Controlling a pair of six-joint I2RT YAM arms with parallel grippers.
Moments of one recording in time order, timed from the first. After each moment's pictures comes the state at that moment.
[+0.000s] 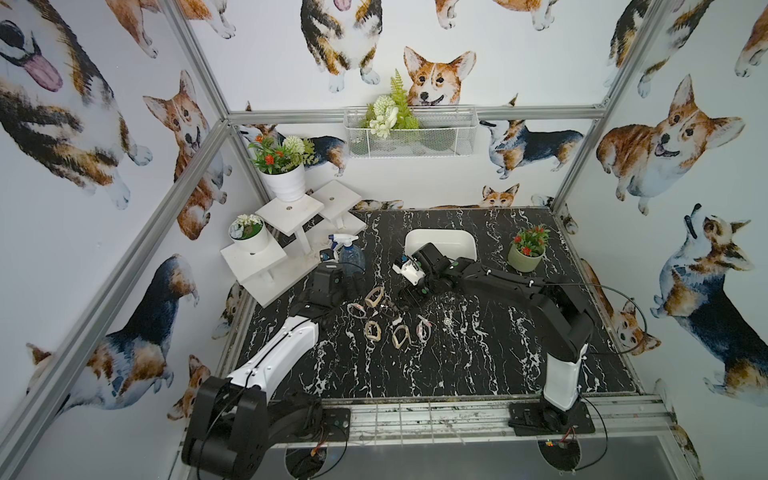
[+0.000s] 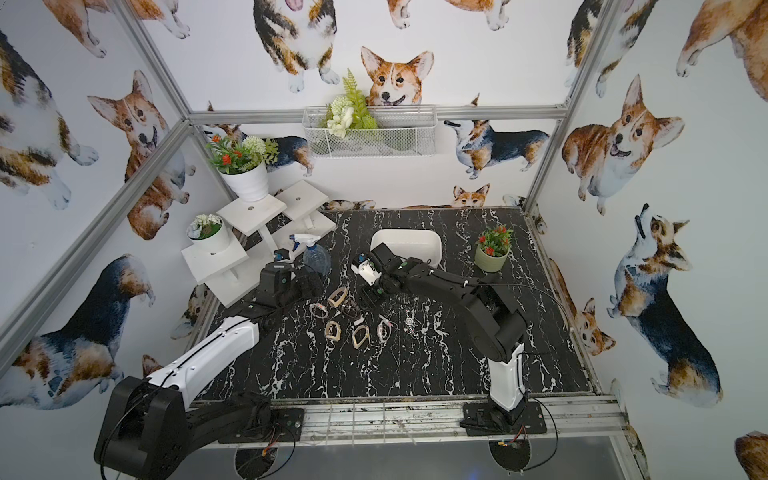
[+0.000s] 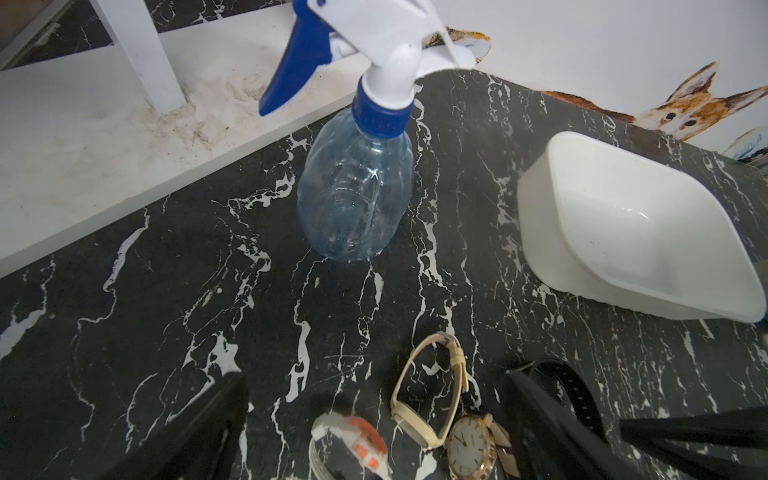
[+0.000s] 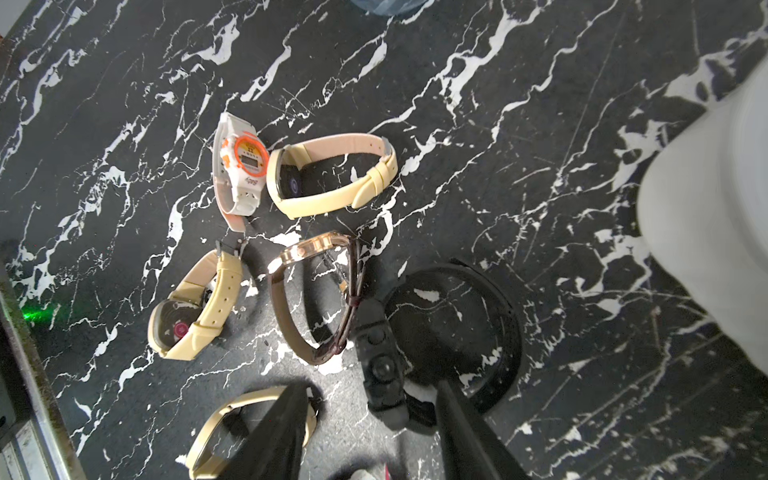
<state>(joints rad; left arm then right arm) -0.28 1.19 0.65 -0.10 -0.13 -0.42 0.81 1.92 1.38 -0.48 -0.25 0.03</state>
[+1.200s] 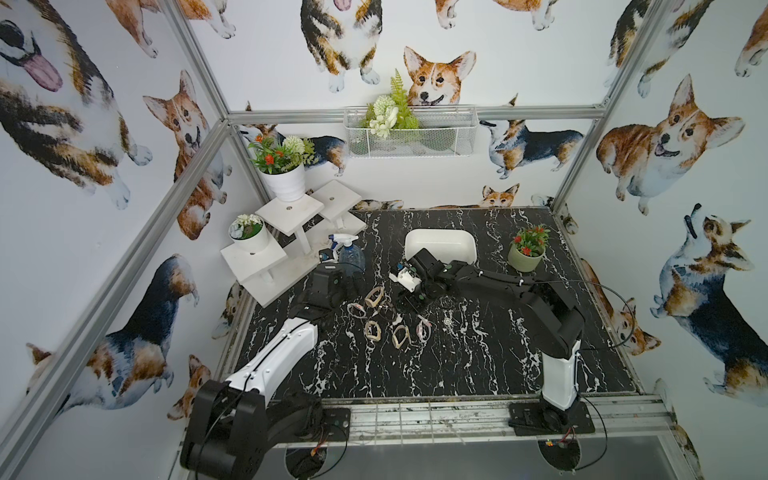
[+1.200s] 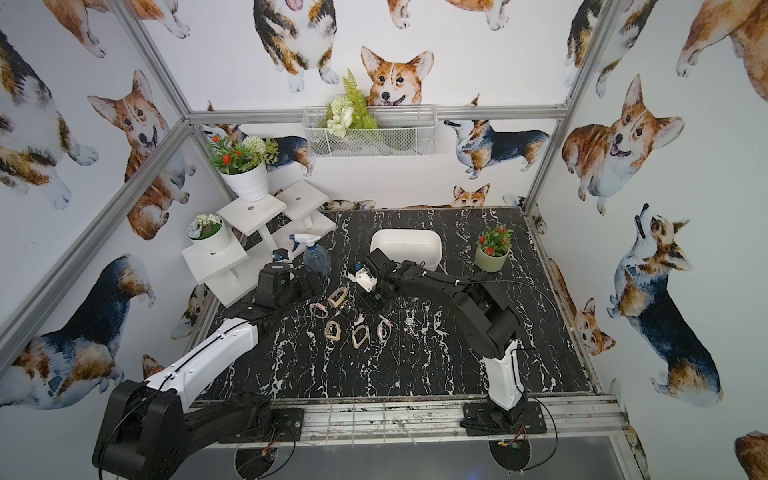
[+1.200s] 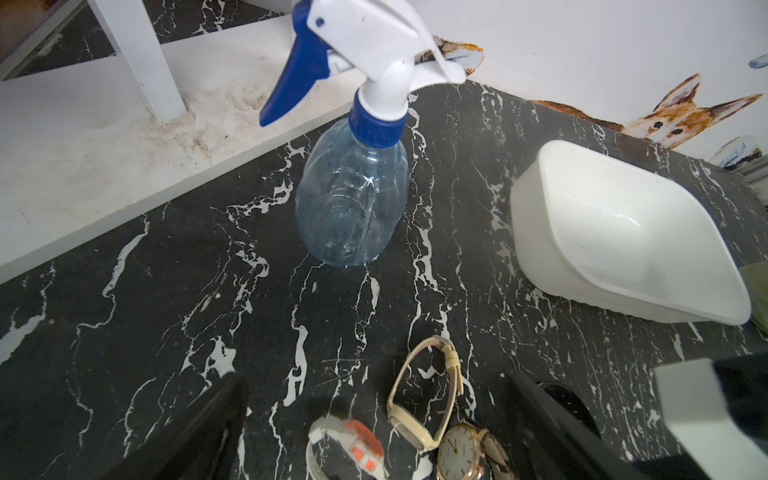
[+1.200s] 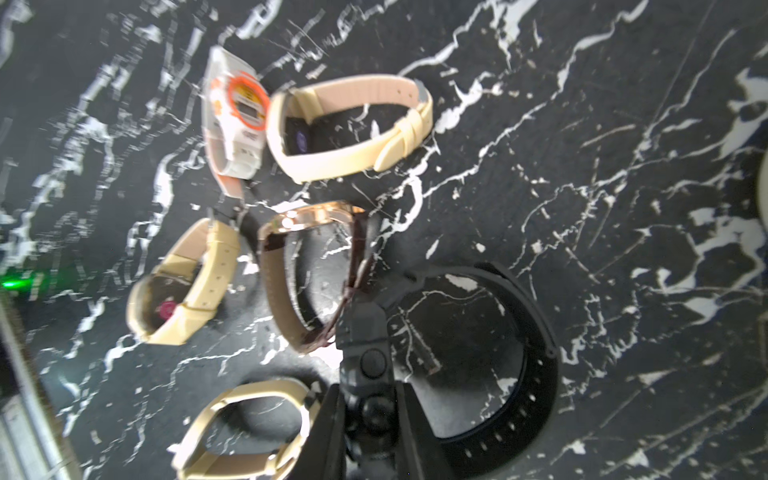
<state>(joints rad) -0.28 1.17 0.64 -0.08 -0.12 -0.42 0.82 1.94 1.38 -0.50 -0.29 0.01</state>
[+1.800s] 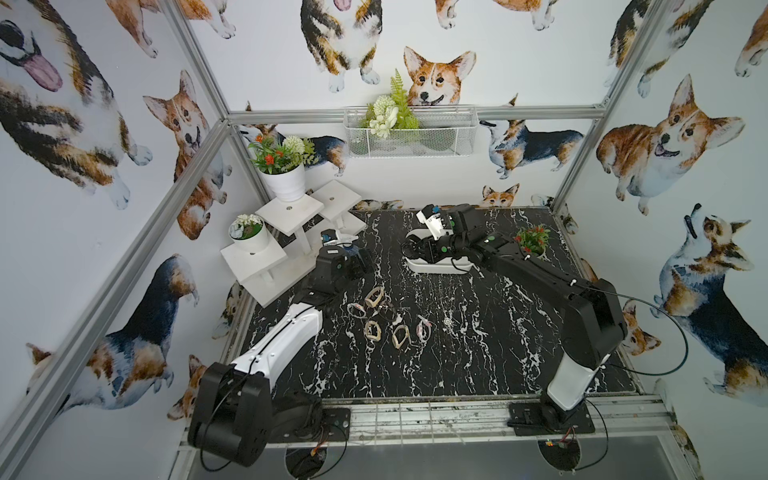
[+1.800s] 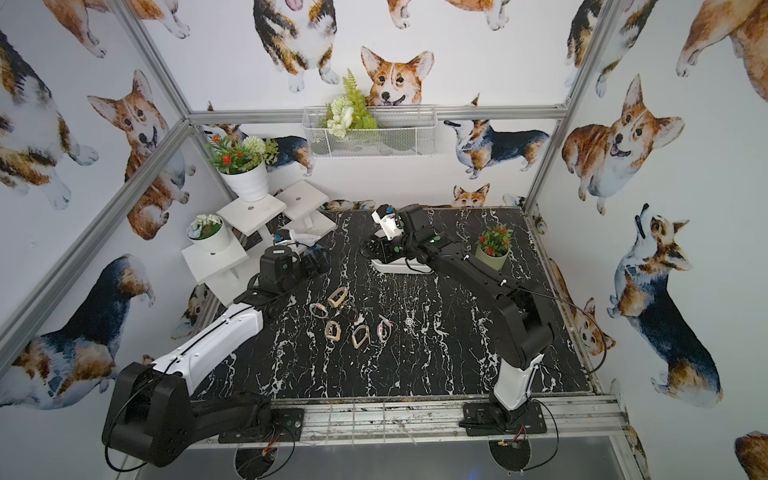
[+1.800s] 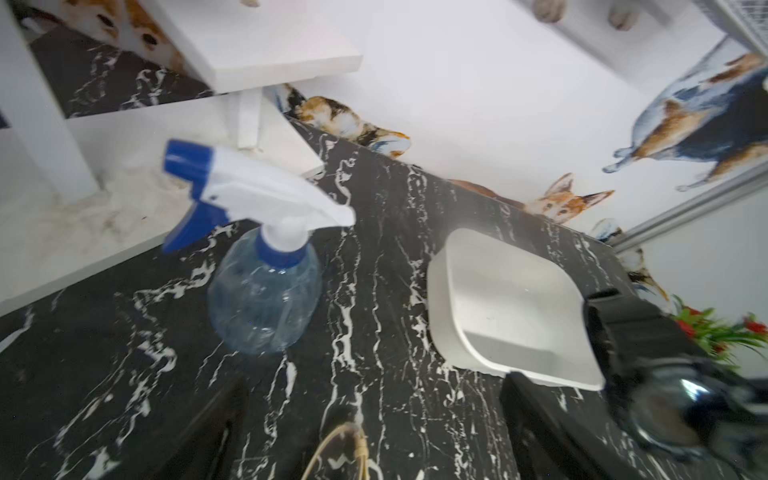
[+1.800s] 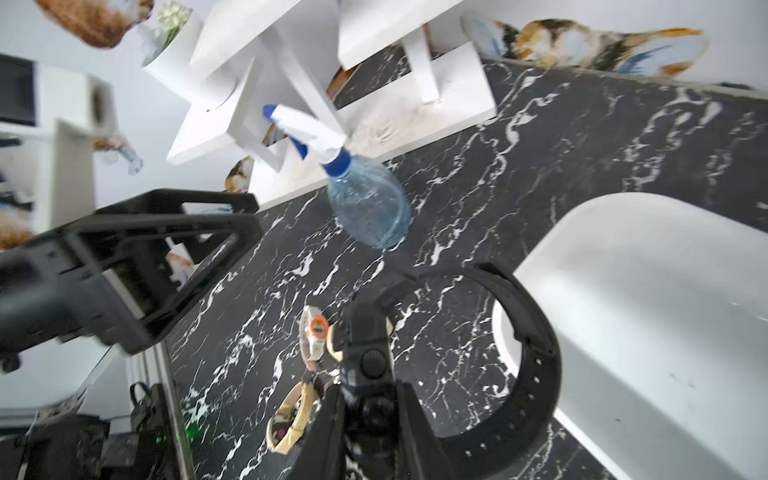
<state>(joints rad) -0.30 1.28 0.82 0.03 -0.06 -0.50 0.59 1.80 1.51 -0.33 -0.45 0.25</state>
